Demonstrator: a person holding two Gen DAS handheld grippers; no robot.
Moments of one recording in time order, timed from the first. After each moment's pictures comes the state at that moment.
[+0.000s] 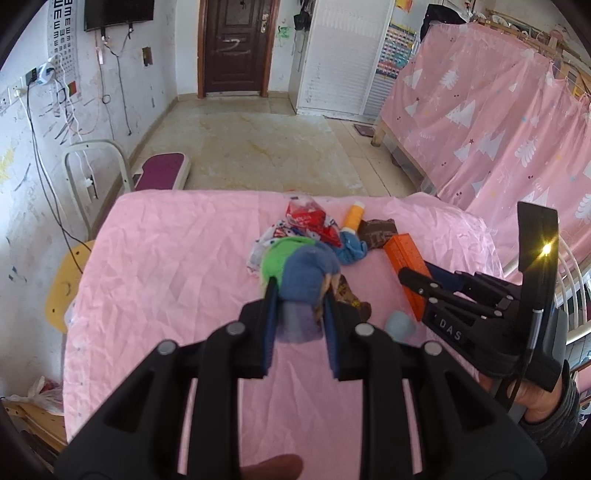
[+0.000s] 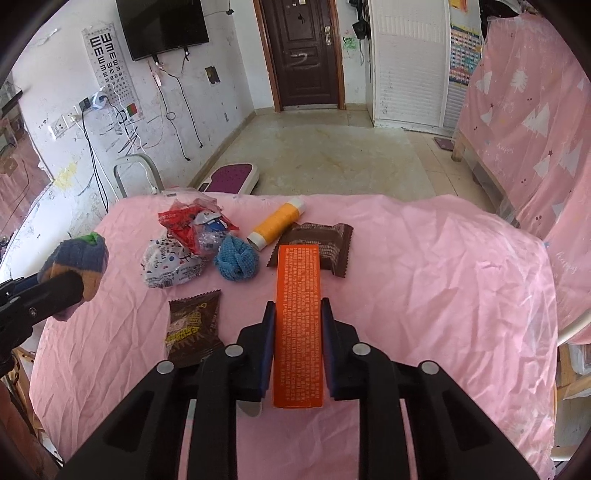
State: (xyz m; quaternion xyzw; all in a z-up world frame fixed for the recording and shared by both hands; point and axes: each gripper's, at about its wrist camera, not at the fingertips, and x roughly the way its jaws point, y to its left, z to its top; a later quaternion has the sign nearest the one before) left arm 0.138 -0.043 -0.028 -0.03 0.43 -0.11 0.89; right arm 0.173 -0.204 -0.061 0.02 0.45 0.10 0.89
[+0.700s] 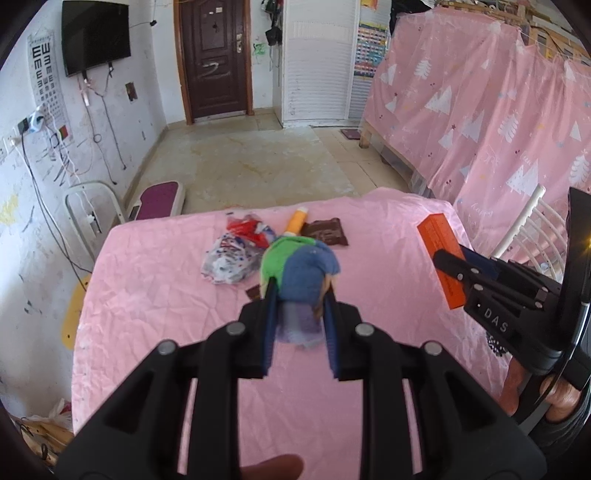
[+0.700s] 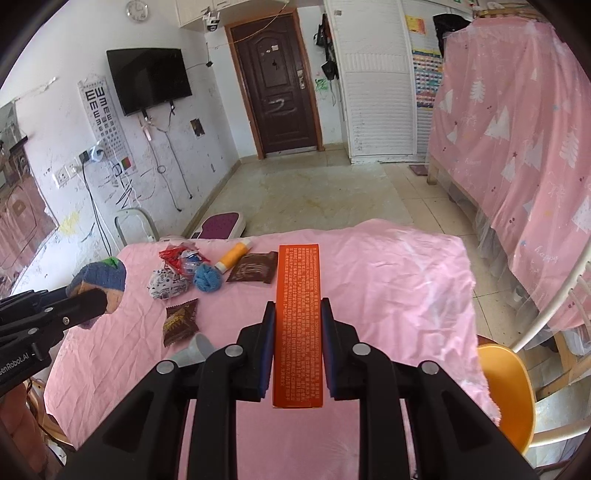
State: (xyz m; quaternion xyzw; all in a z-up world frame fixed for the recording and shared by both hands) left arm 0.096 -0.113 0.002 0.04 0.40 -0.12 0.91; right arm 0.099 -0.286 -0.012 0.07 0.36 0.06 0.93
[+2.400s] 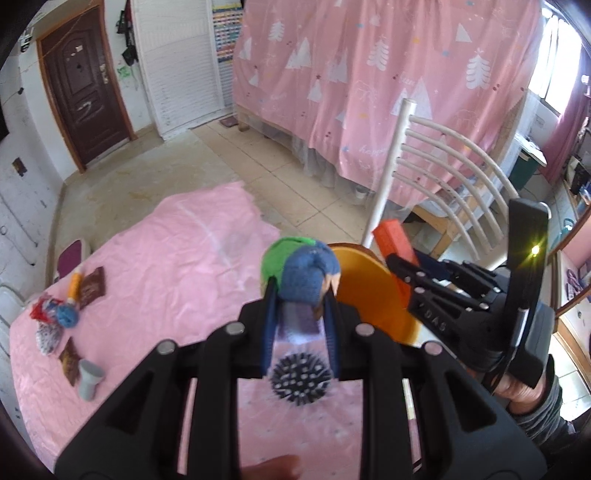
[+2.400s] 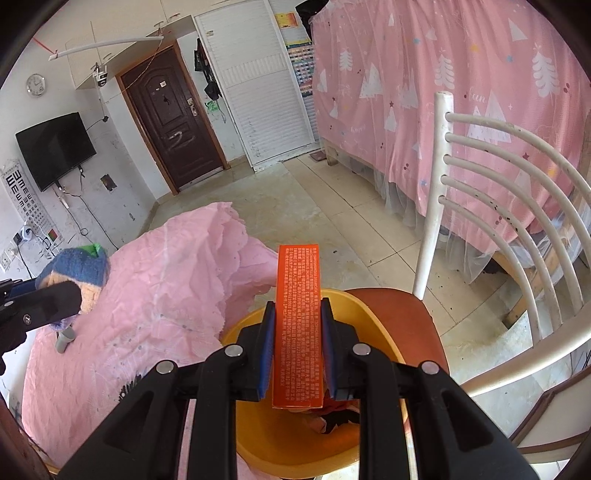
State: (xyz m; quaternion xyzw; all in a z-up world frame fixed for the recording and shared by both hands) left arm 0.055 -0.374 -0.019 0.15 0.41 -0.32 0.84; right arm -0.007 -0.513 -0.075 0.18 0.35 -0.09 0.91
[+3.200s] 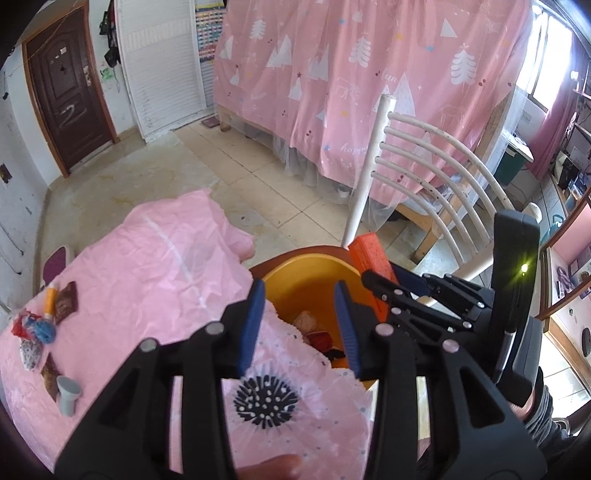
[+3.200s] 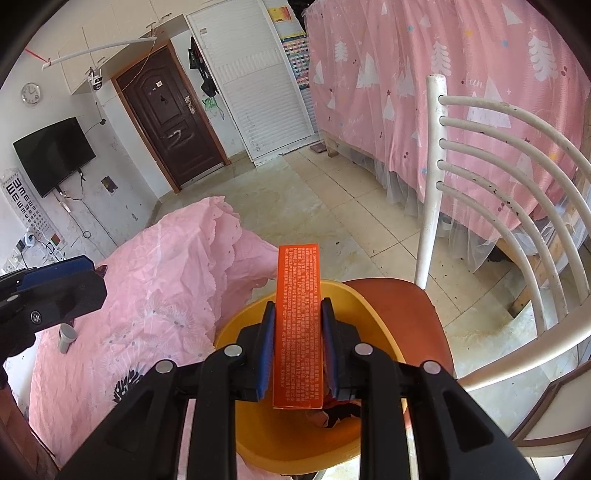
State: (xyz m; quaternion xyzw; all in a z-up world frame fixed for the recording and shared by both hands) left arm 0.057 -0.402 -0.025 0.15 0.41 -0.34 0.83; right arm -0.009 -0.524 -0.081 0.20 0.36 -0.09 0.91
